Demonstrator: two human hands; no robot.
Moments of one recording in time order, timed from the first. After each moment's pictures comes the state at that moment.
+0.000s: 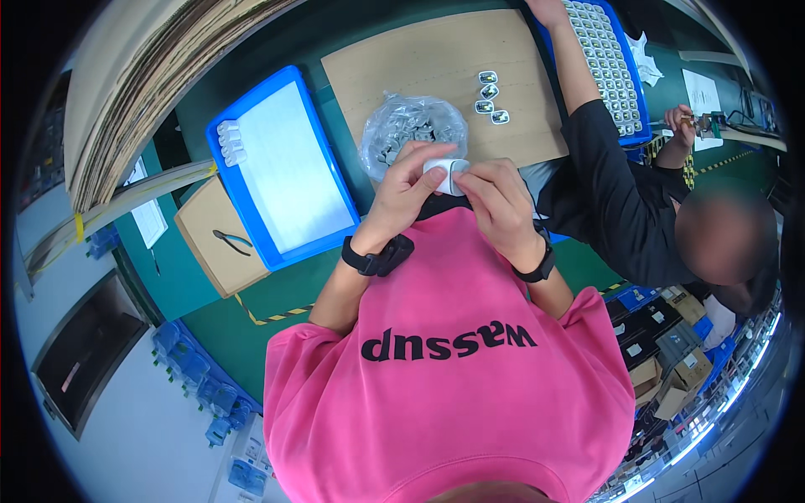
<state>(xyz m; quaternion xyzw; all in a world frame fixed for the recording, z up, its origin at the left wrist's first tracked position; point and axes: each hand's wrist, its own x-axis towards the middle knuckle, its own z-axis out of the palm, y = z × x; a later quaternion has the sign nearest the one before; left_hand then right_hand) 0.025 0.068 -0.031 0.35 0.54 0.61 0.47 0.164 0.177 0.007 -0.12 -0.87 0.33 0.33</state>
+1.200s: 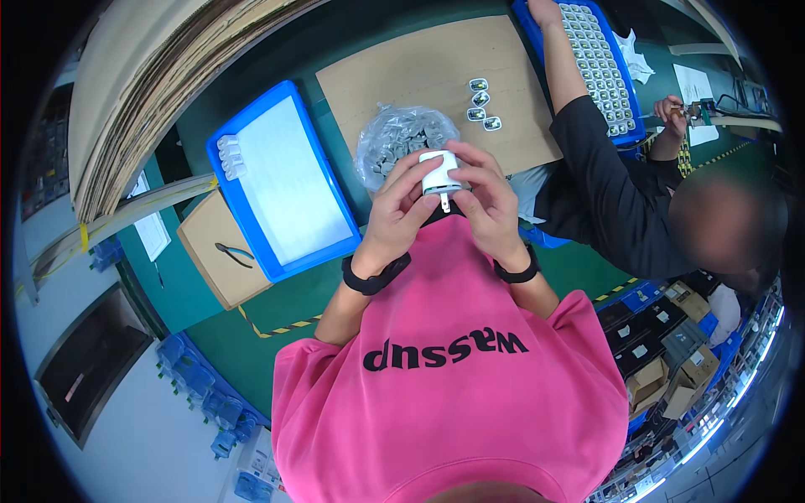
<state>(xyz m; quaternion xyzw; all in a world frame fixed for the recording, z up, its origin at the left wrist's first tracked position) 0.037 0.060 -0.011 0.34 0.49 0.68 0.44 0.162 0.168 -0.013 -0.17 -0.64 0.67 0.33</state>
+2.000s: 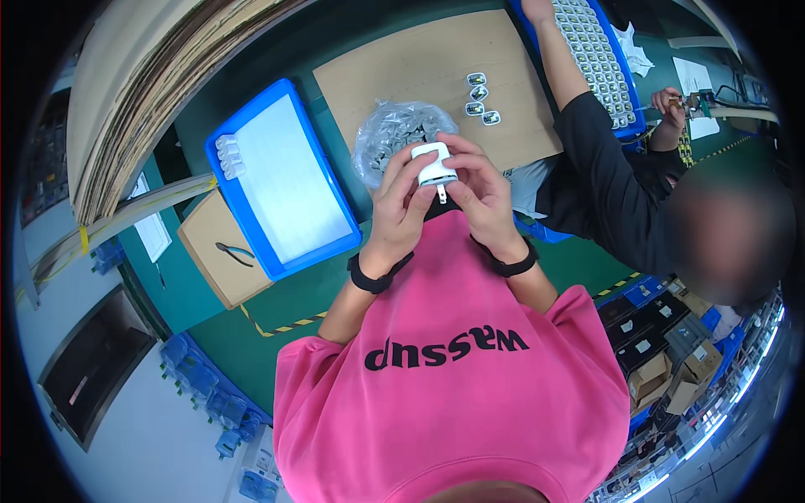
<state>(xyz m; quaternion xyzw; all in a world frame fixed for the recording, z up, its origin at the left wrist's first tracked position) 0.047 0.062 -0.007 0.37 0.61 0.63 0.31 0.158 0.162 -0.019 -0.16 -0.50 0.79 0.31</state>
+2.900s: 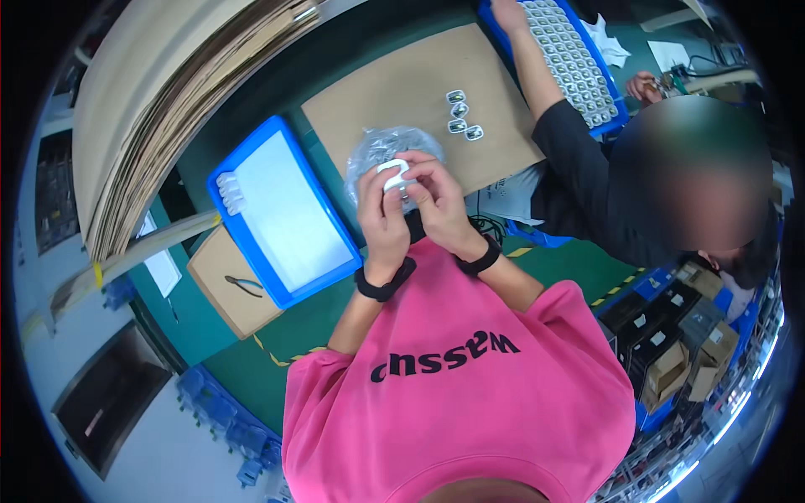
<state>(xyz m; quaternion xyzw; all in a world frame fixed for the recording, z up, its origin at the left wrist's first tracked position) 0.050 0.078 -0.029 0.34 0.69 0.61 0.18 0.129 0.153 -0.037 -0.22 -0.55 0.72 0.36</state>
